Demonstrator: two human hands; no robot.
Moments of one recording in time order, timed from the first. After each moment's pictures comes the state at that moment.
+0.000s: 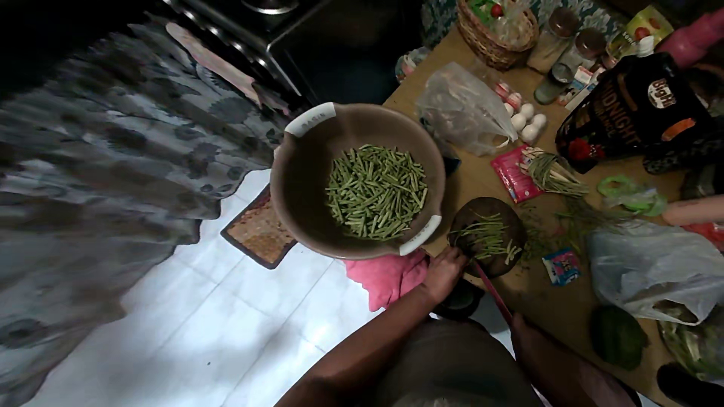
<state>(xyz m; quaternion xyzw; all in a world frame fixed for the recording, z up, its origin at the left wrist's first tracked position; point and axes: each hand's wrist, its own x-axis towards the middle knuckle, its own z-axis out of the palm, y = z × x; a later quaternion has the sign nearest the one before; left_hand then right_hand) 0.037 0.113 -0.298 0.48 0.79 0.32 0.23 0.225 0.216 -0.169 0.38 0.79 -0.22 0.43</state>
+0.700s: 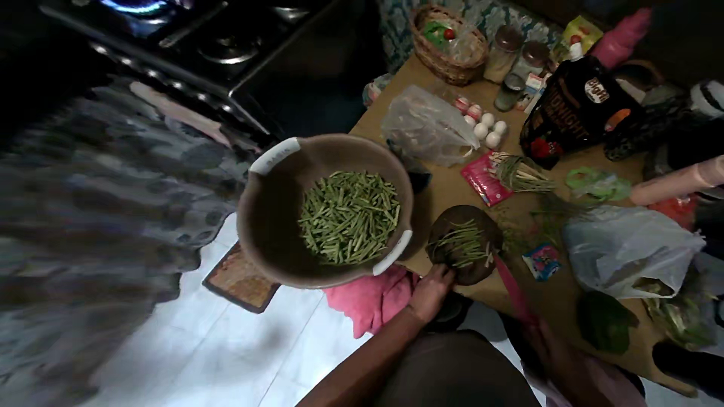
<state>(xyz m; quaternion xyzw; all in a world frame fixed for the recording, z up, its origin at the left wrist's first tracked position) 0.053 0.121 -0.291 0.52 0.78 0.27 0.23 0.308 0.248 -0.184 0.42 0.84 -0.30 0.15</state>
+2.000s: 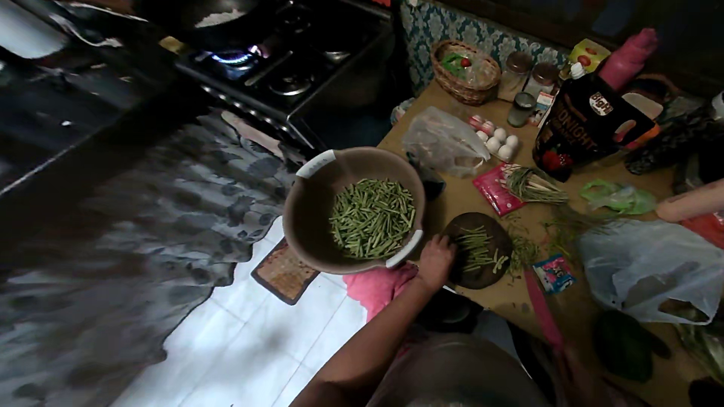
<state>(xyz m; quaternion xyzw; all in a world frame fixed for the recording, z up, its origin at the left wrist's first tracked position) 0.017 0.160 -0.243 0.45 0.86 0.13 0.21 0.350 0.250 -0.178 0.44 0.84 -0.30 0.14</state>
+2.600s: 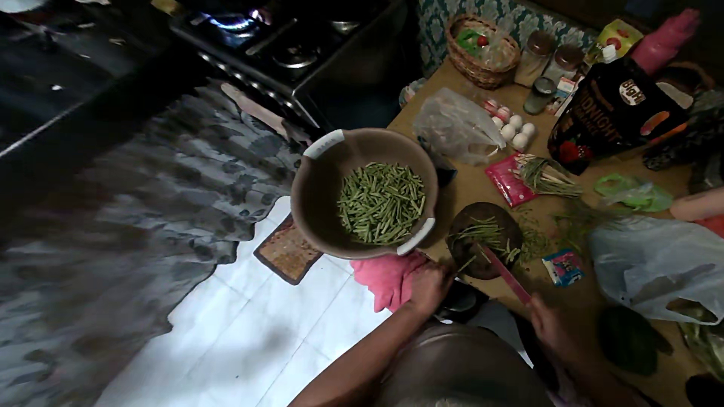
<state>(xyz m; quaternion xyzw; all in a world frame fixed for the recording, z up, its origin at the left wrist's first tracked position) 0.049 0.093 -0.244 0.34 0.86 0.18 0.35 0.266 0.271 -0.199 0.31 0.88 -0.31 0.18</state>
